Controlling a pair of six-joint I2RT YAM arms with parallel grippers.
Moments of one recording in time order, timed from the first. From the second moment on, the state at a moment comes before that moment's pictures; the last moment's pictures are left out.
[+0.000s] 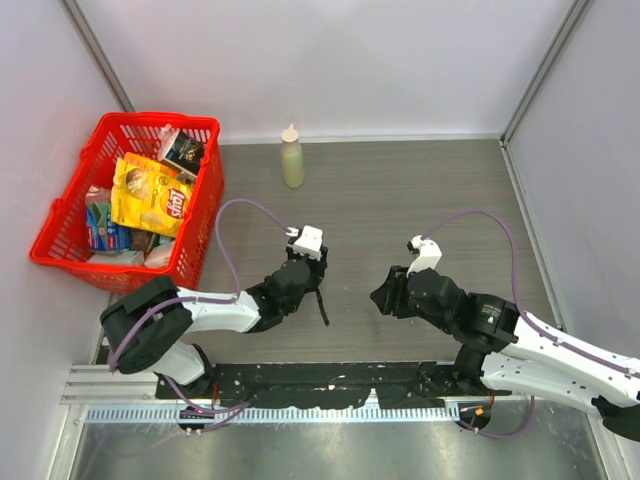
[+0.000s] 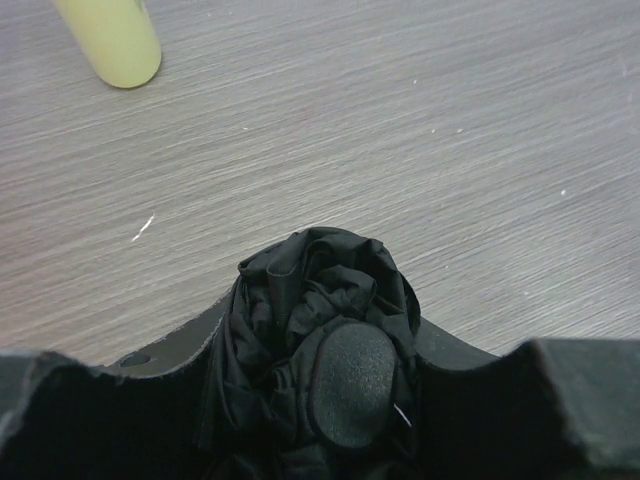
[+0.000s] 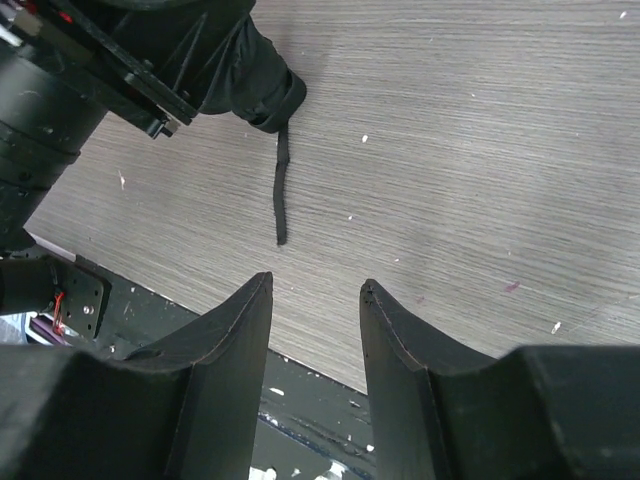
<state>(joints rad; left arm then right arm) -0.98 1.48 0.55 0.67 -0.62 -0.13 1.06 0.71 0.69 -0.61 0.36 0.81</state>
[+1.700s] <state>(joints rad) -0.45 0.82 0.54 0.34 0.55 -0.92 0.90 0.88 0.55 -0.05 -0.20 0.69</state>
